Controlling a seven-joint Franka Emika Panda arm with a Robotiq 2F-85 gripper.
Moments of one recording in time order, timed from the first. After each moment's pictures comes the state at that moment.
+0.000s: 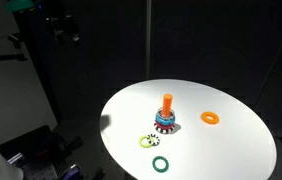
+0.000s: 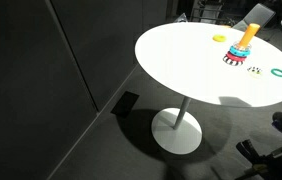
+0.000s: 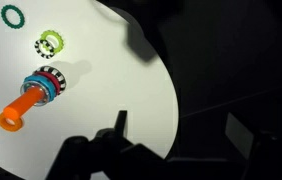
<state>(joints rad) 0.15 -0.77 0.10 -2.52 0.02 1.95 -0.04</state>
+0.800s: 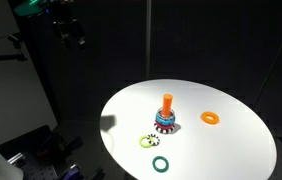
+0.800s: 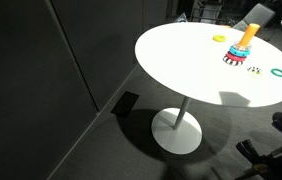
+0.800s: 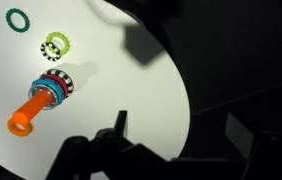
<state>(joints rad) 0.11 -0.73 0.10 -2.53 0.01 2.00 -0.02</state>
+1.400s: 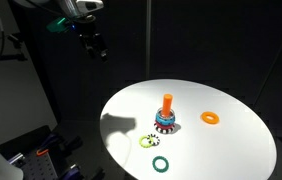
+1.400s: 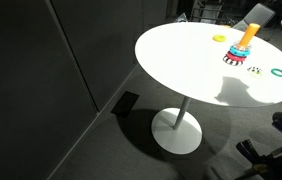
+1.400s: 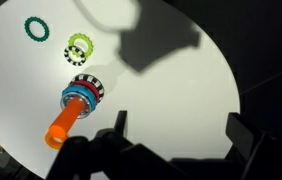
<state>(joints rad) -0.03 -0.55 0.09 -2.53 -0.05 2.20 0.08</state>
